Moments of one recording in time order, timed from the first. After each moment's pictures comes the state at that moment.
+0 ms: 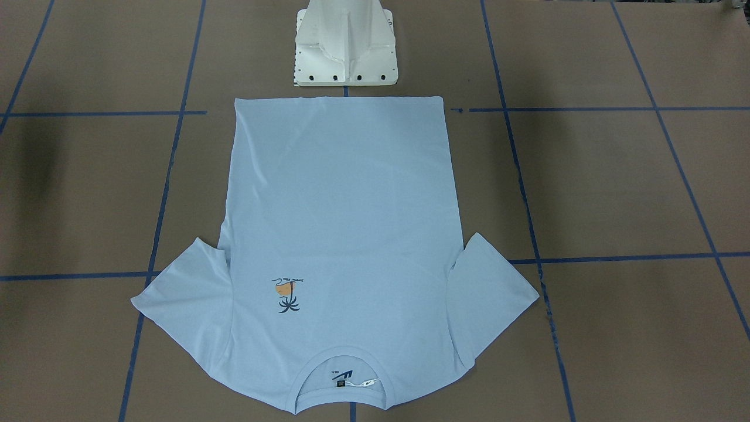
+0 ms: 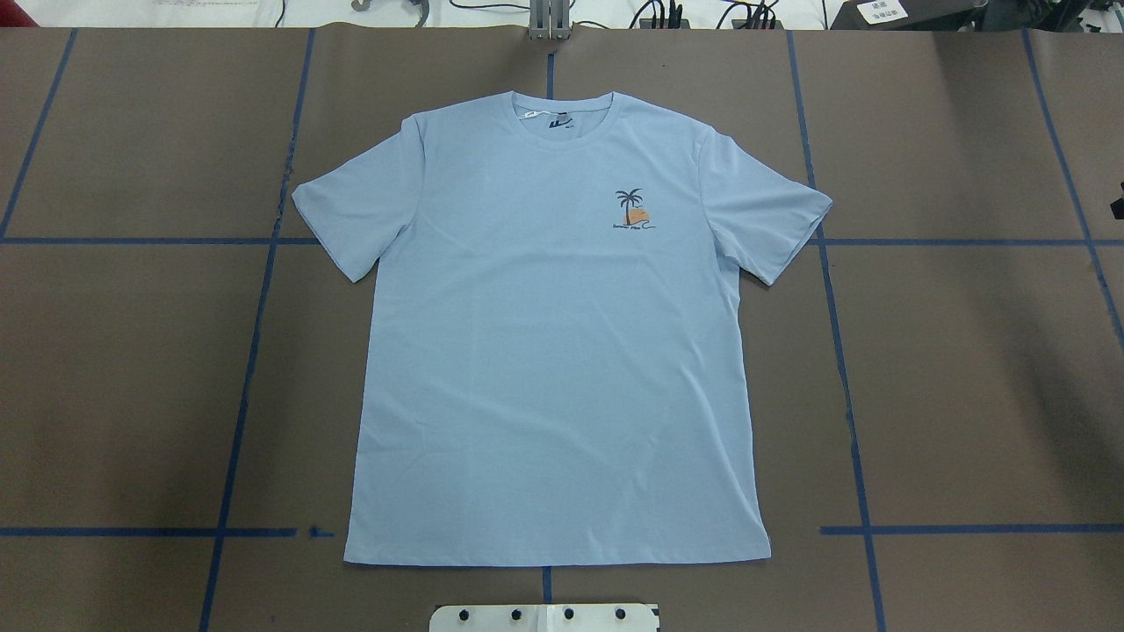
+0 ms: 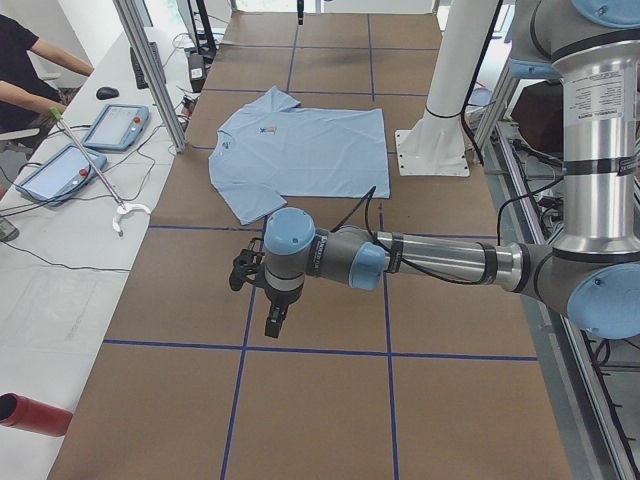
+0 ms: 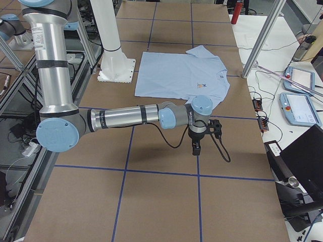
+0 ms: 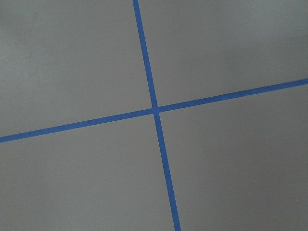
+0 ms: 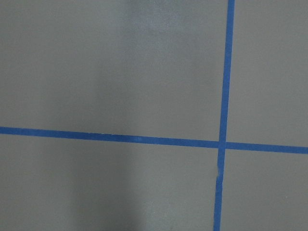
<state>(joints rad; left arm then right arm) -1.54 -1.46 -1.77 -1.73 -2.31 0.00 1.39 -1.49 1.63 -1.49 2.28 0.23</state>
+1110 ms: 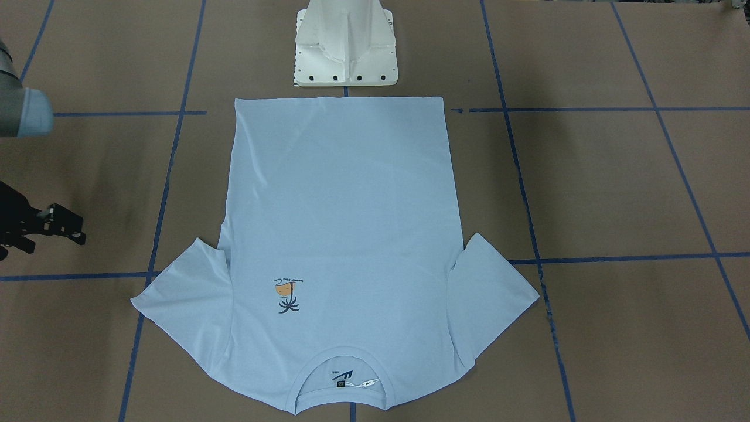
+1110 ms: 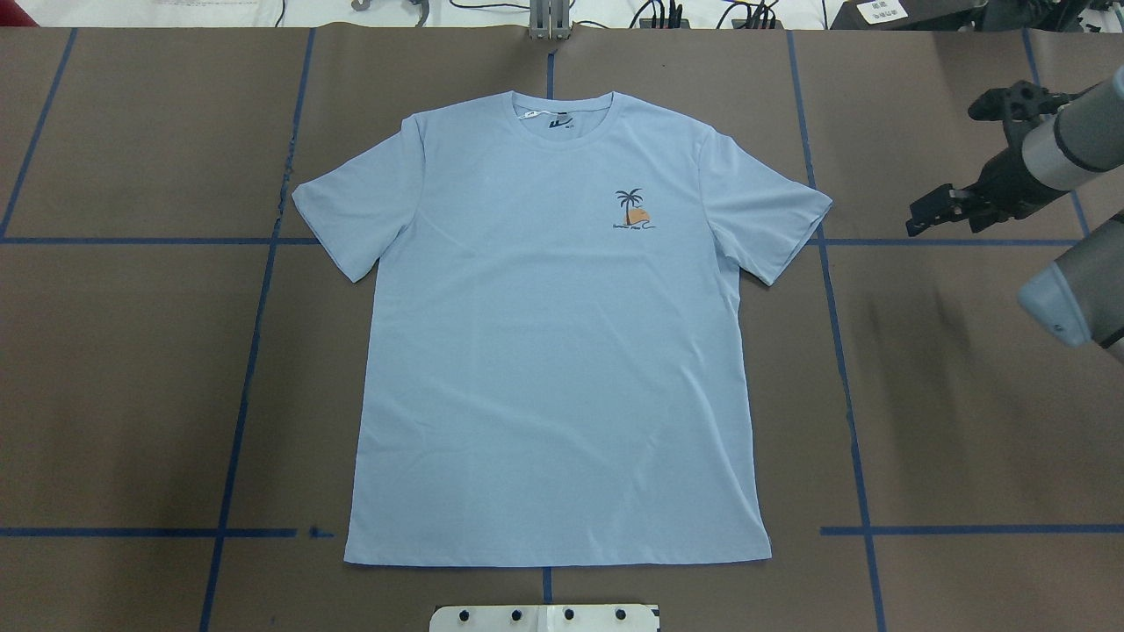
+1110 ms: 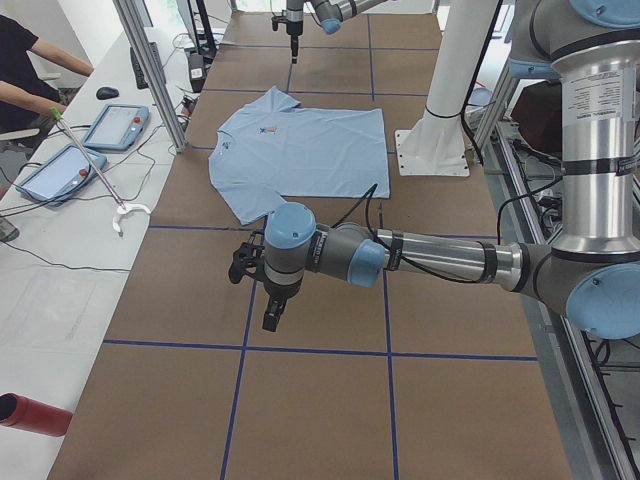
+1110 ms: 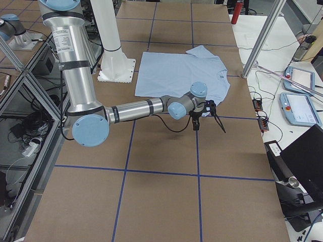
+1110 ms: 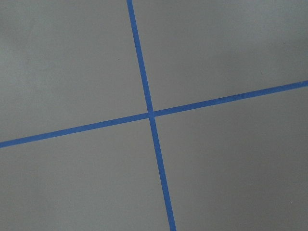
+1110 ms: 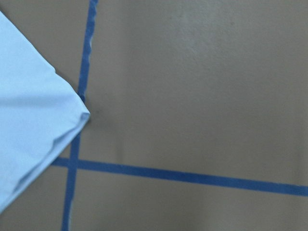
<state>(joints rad) -1.53 -1.46 -1.79 -1.76 -2.32 -0.02 1.05 -1.33 1.52 -1.13 2.21 0.73</state>
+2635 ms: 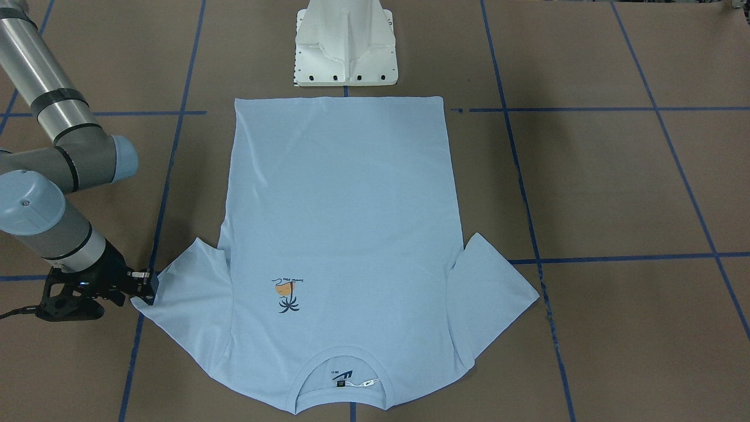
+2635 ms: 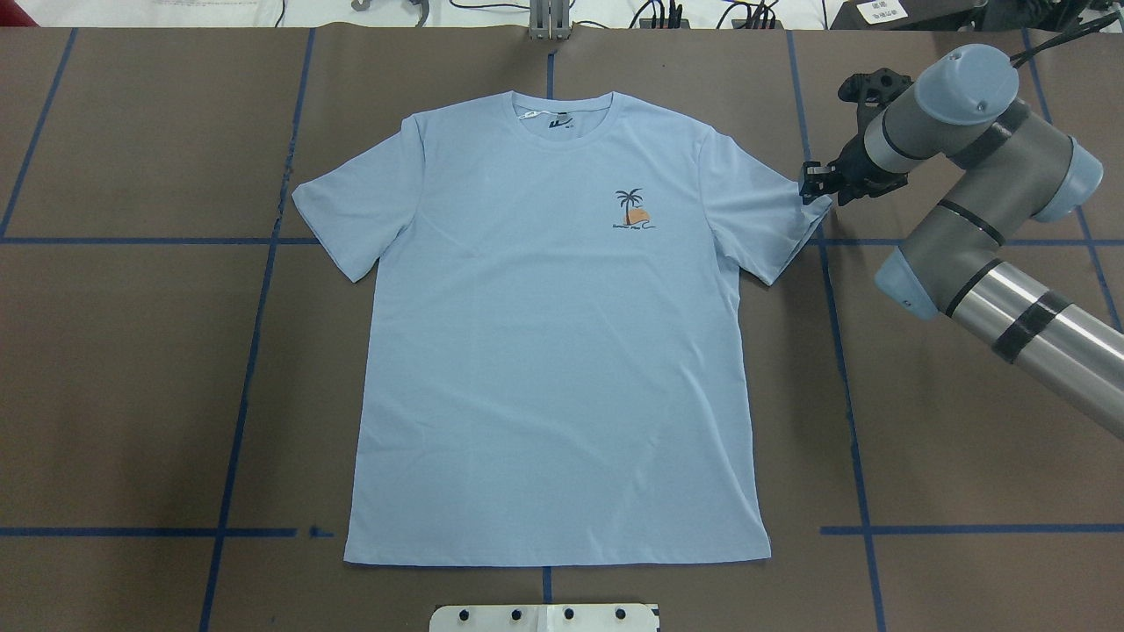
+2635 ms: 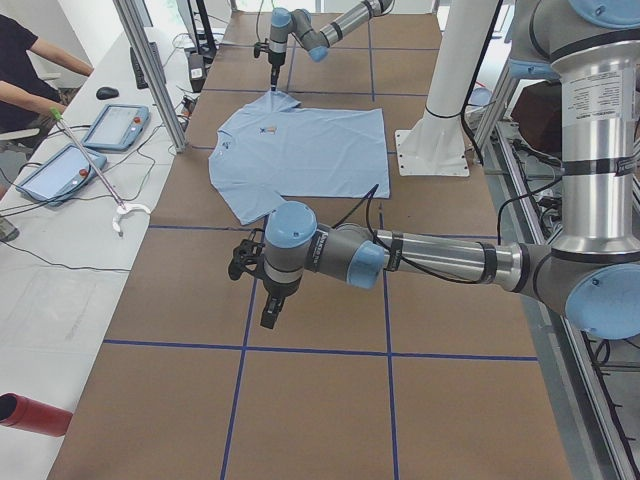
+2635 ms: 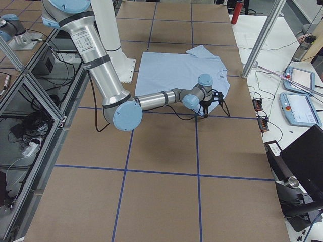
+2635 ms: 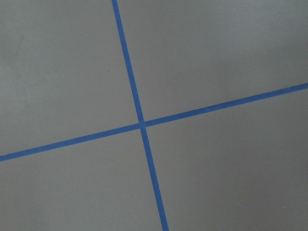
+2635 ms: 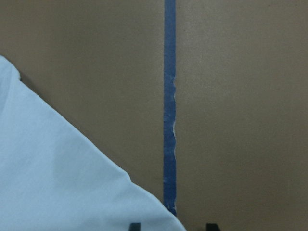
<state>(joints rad) -1.53 -1.46 -1.78 -1.79 -2.33 -0.02 0.94 -1.10 1.26 -1.02 2.04 0.91</state>
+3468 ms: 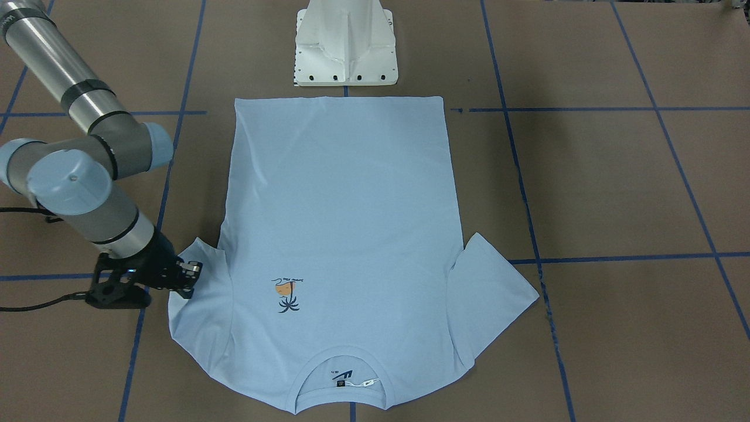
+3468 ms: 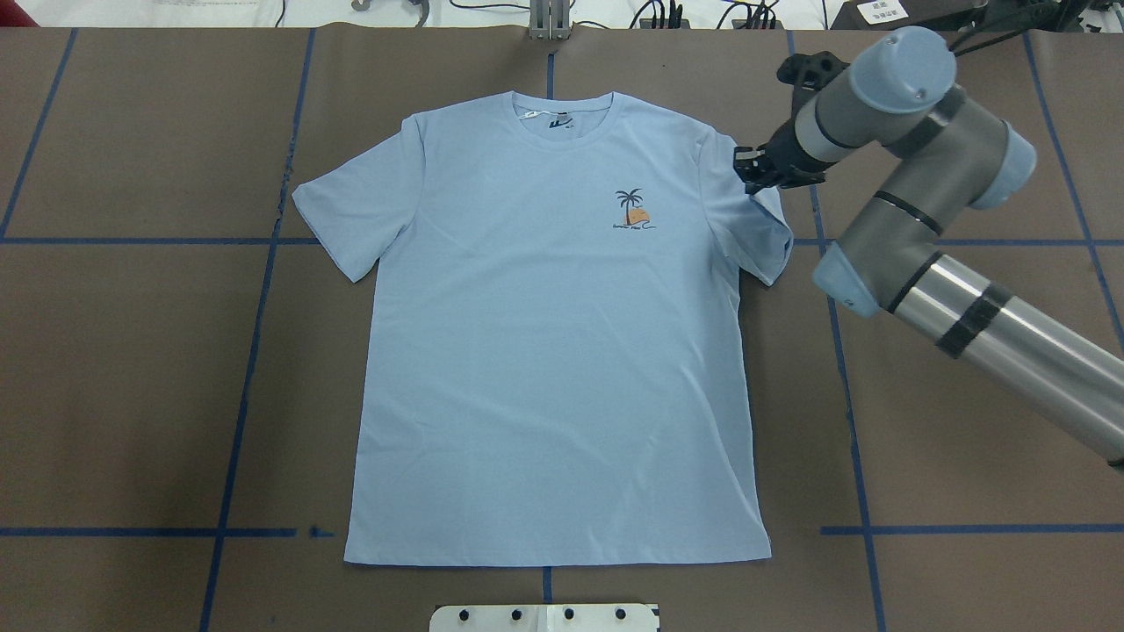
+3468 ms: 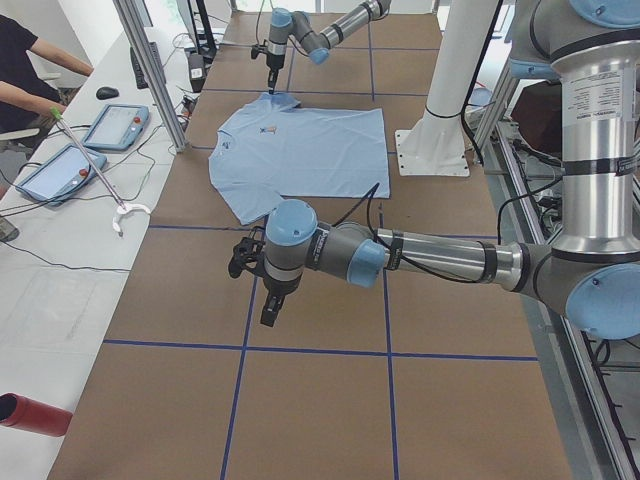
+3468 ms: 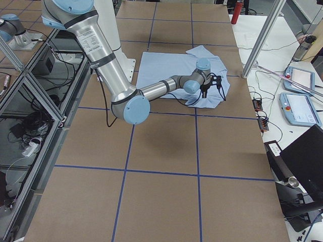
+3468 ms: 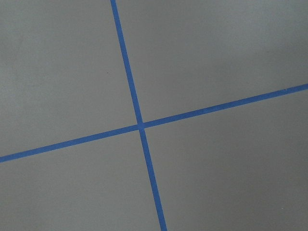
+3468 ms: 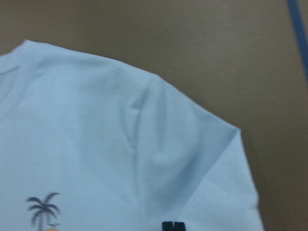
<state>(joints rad) -1.53 -1.46 -1.79 -1.79 -2.35 -0.02 0.86 -0.96 1.29 -1.03 2.02 1.16</state>
